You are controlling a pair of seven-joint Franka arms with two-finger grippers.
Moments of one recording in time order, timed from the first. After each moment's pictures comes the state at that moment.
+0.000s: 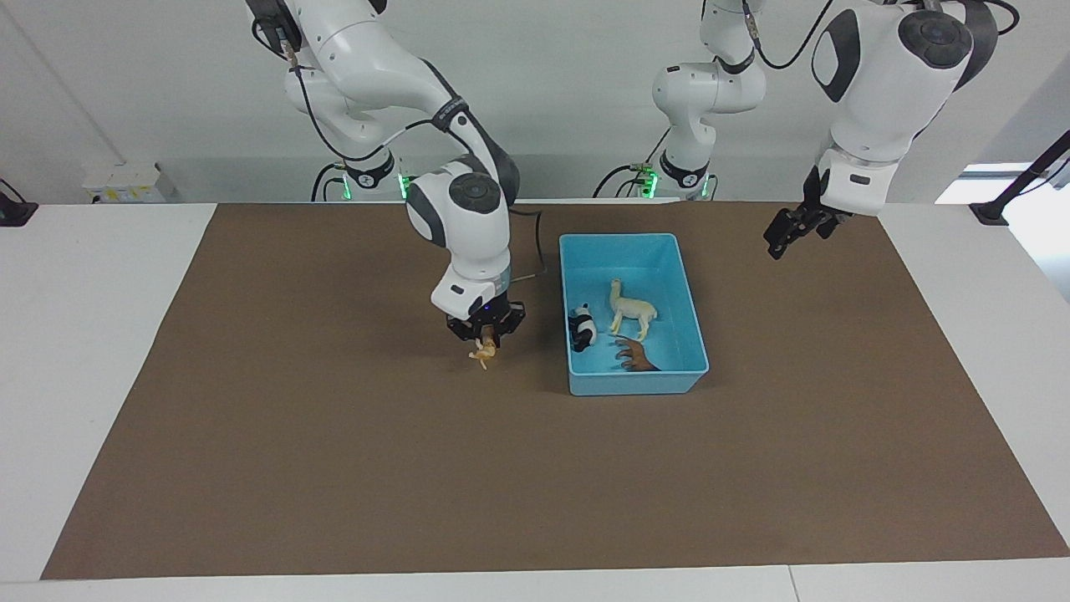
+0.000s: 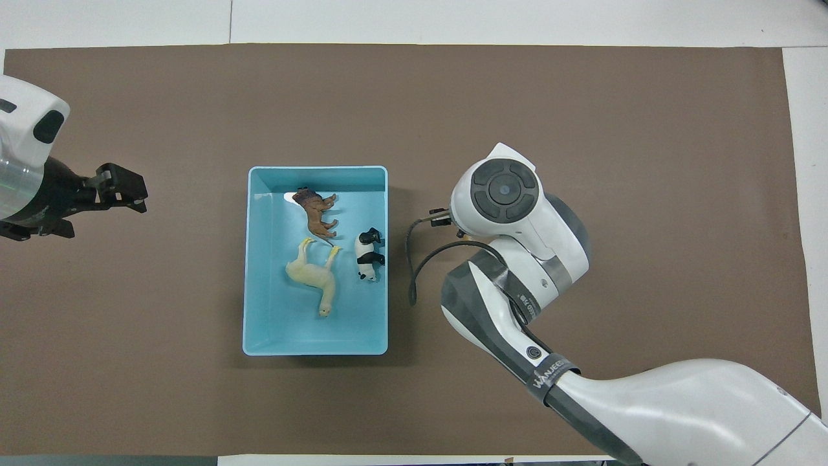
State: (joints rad) left arm -0.06 -0.04 -0.07 -1.70 0.05 1.56 -0.32; right arm 0.18 0.37 0.41 -1.71 -0.19 2.14 0.57
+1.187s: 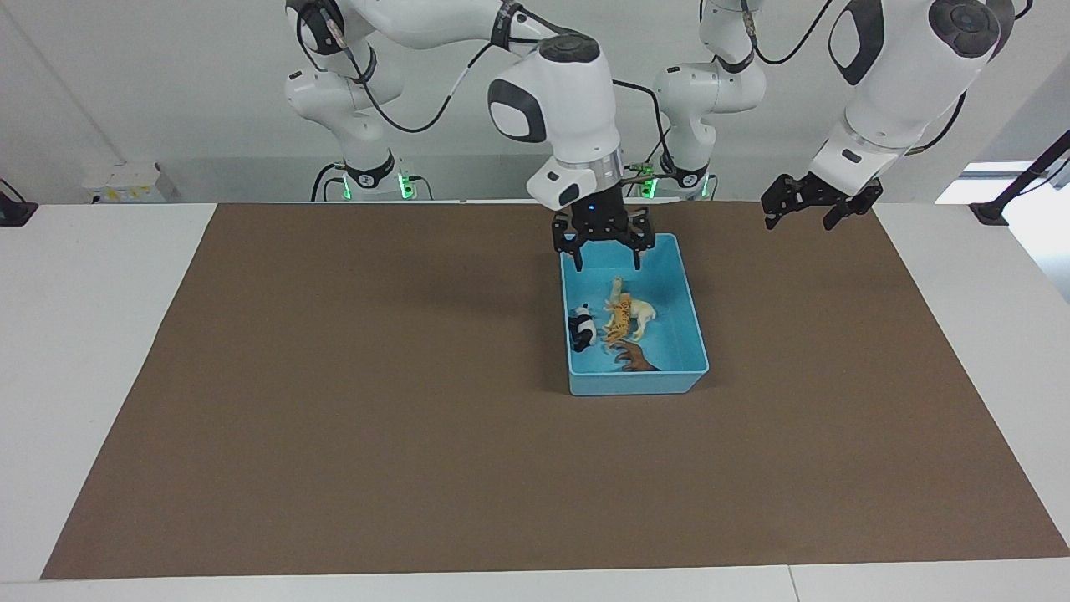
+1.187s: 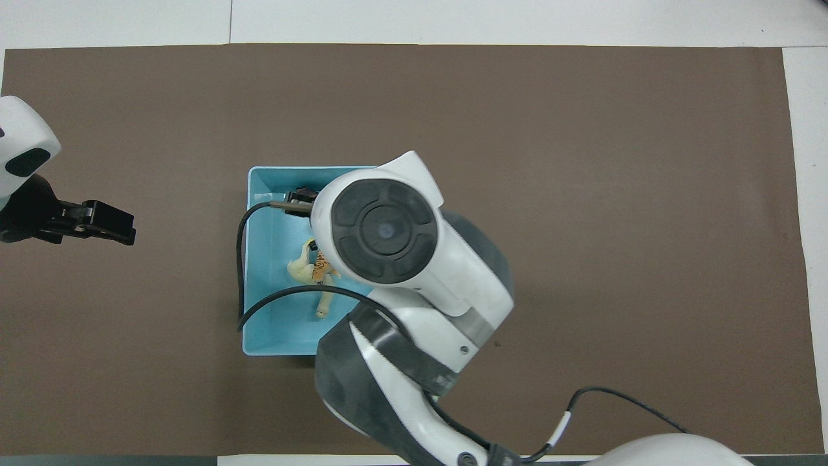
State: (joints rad) left arm -0.03 -0.04 -0.06 -1.67 -0.01 1.50 0.02; right arm 0.35 0.35 0.39 -1.42 -0.13 2.06 1.00
